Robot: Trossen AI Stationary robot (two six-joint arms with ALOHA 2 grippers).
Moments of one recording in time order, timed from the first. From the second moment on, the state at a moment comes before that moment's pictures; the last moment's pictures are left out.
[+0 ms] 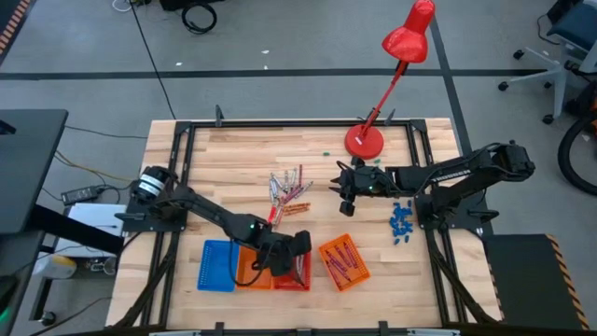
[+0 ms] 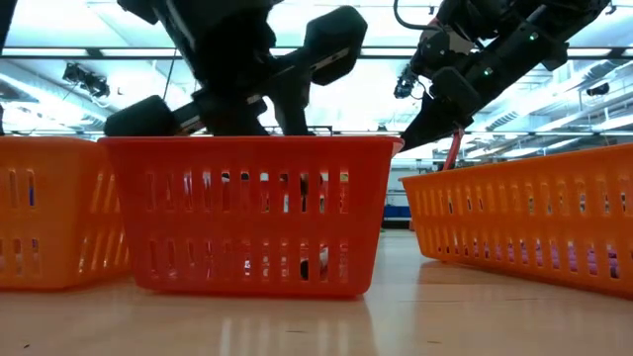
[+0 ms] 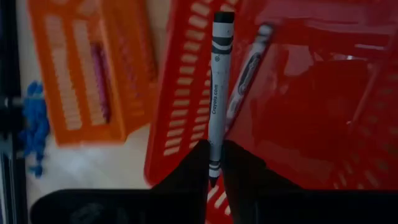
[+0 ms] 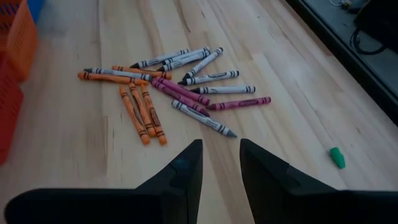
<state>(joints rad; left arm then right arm) -0.36 1.86 1.17 -0.23 -0.13 1.11 -0.02 1.27 0.62 0.03 0.29 0.07</state>
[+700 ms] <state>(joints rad) -0.24 1.65 1.17 -0.36 -0.22 0.87 -0.02 1.27 0.62 0.02 0.29 0.08</state>
